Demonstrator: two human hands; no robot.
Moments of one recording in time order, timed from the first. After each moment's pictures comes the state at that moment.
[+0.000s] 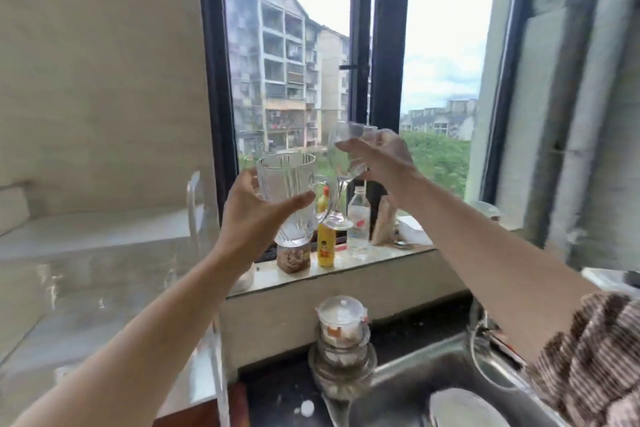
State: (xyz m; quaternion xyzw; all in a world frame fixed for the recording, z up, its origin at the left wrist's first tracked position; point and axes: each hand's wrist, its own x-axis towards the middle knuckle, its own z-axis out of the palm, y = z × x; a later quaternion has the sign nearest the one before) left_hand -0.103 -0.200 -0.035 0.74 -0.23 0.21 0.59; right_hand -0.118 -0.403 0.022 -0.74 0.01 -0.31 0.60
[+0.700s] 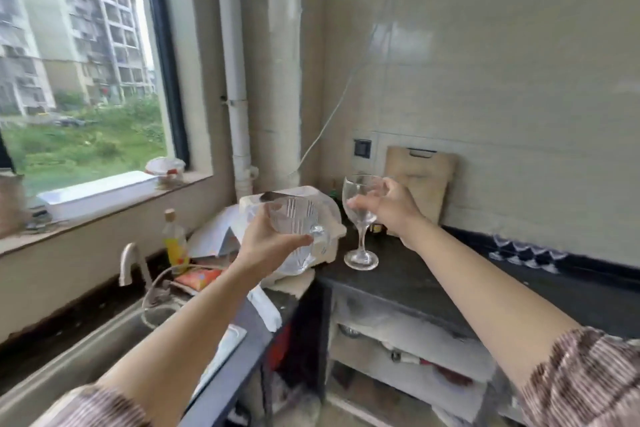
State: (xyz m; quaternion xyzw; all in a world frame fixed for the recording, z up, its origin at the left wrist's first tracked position) left_hand -0.431 -0.729 -0.167 0.67 -0.45 -0.15 0.57; right_hand -0.615 -0.848 -0.115 -0.70 0.39 -0.41 0.44
